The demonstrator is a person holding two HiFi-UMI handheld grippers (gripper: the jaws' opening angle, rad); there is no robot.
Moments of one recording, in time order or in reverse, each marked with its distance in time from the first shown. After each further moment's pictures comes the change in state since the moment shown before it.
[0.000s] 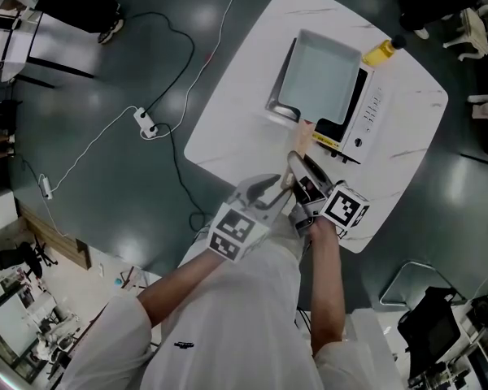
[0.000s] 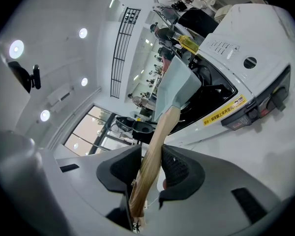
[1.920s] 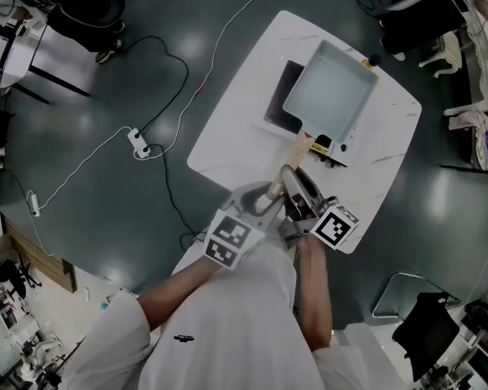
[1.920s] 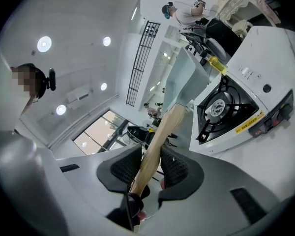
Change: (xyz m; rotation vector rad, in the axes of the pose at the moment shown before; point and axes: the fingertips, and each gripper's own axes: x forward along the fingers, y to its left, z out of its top) left arm -0.060 -0.022 0.030 0.059 -0.068 0.004; right arm -0.031 0.097 -0.006 -0.138 -0.165 0.135
